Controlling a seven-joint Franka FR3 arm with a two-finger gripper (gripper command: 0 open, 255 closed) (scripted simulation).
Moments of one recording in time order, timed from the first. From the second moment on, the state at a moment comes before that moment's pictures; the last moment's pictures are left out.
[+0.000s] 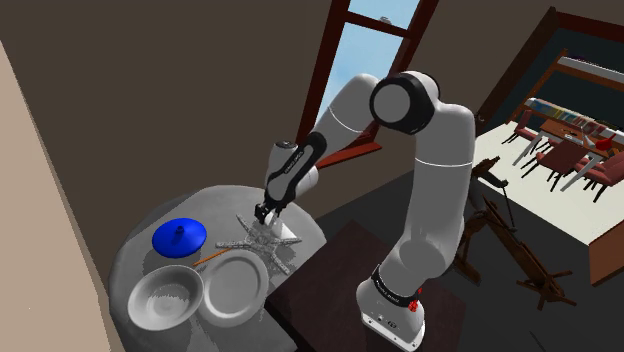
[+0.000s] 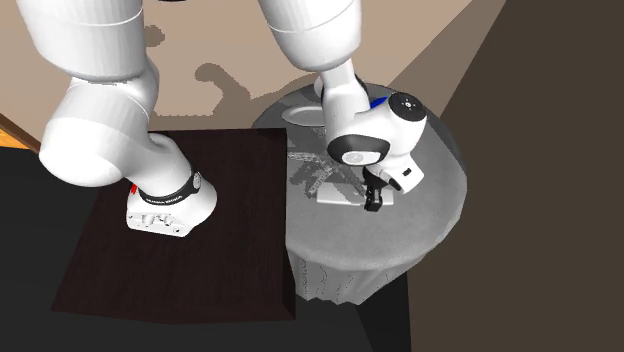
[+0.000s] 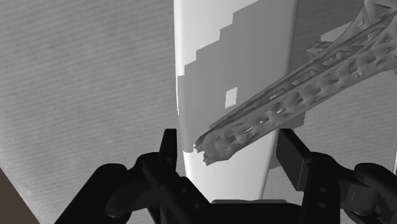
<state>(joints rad) 0.00 0.43 0.03 -2.41 0.00 2.82 0.14</state>
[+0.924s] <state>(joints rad) -0.01 0.23 0.04 -2.44 0.01 2.65 0.14</state>
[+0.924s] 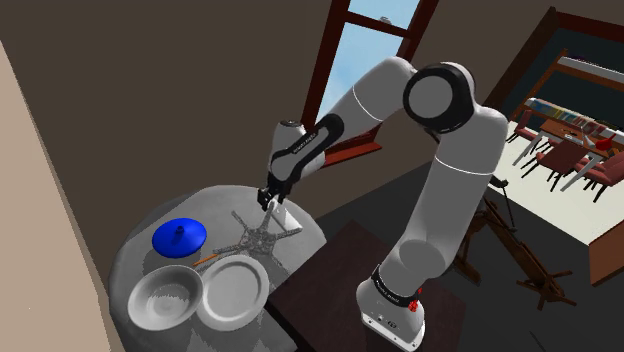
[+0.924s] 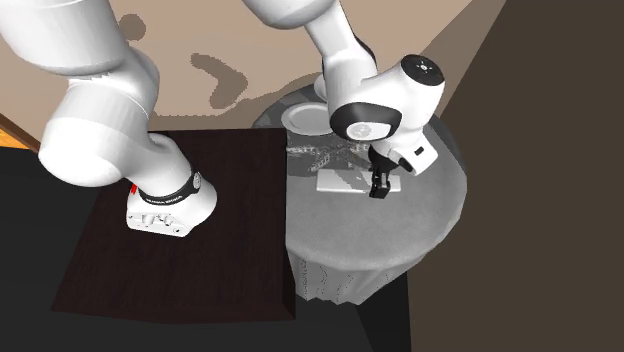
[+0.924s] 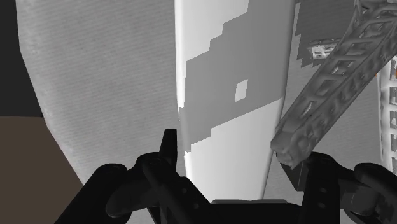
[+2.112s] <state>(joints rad) 0.17 0.18 0.15 -2.38 -0.02 2.54 0.45</state>
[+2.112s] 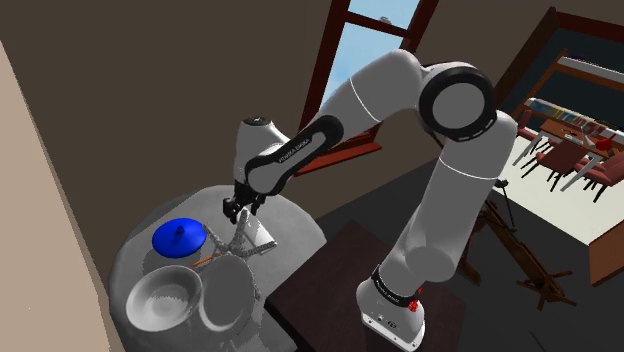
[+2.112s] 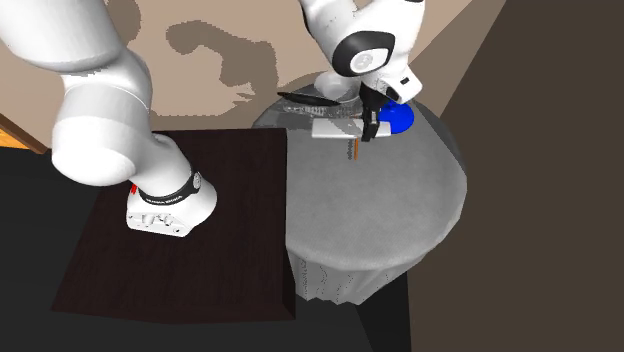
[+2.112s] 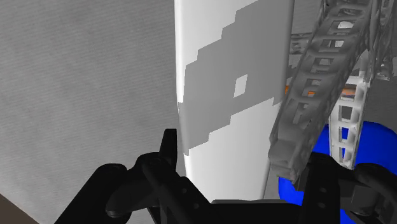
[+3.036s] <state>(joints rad) 0.40 0.37 0.23 -2.09 -0.10 2.44 0.81</state>
